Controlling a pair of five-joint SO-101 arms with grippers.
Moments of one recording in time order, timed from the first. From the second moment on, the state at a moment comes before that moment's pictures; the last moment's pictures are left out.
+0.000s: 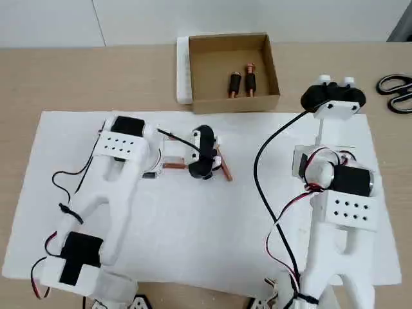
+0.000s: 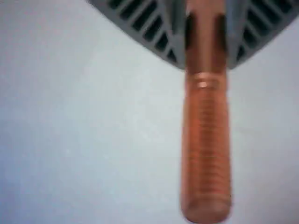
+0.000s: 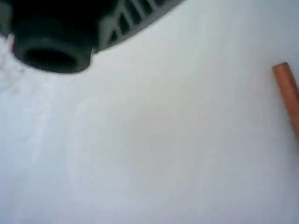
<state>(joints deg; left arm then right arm) 8.2 2.1 15.6 76.6 -77.3 7.5 -36.9 33.8 66.4 4.8</state>
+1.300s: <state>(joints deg) 9.0 5.5 -15.5 98.9 1.9 7.5 -36.9 33.8 63.4 4.8</state>
